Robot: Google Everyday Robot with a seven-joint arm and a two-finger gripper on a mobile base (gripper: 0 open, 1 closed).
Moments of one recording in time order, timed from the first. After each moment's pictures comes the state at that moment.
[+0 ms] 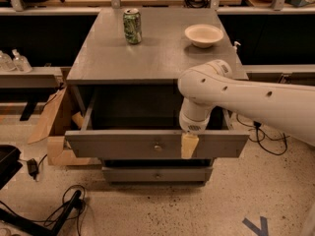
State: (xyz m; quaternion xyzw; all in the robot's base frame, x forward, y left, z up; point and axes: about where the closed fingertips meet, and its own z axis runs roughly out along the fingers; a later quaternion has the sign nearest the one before) arm 0.572 -0.114 0.664 -0.66 0.74 -0.02 0.07
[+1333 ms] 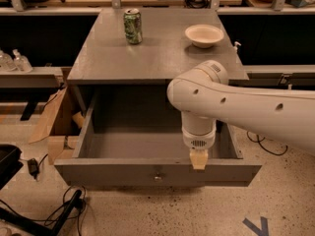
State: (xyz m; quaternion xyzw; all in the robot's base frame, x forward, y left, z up) arm 0.483 -0.133 0.693 -0.65 0.76 -0.06 -0.04
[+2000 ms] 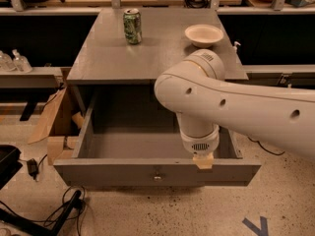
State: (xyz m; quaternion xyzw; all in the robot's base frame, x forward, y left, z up) arm 0.436 -0.136 0.741 -0.66 0.74 -0.09 -0.09
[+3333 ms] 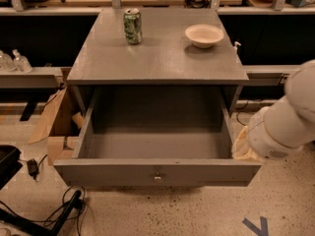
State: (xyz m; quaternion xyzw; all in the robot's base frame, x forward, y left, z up) arm 0.423 -0.214 0.797 -0.65 0.75 -0.04 0.16
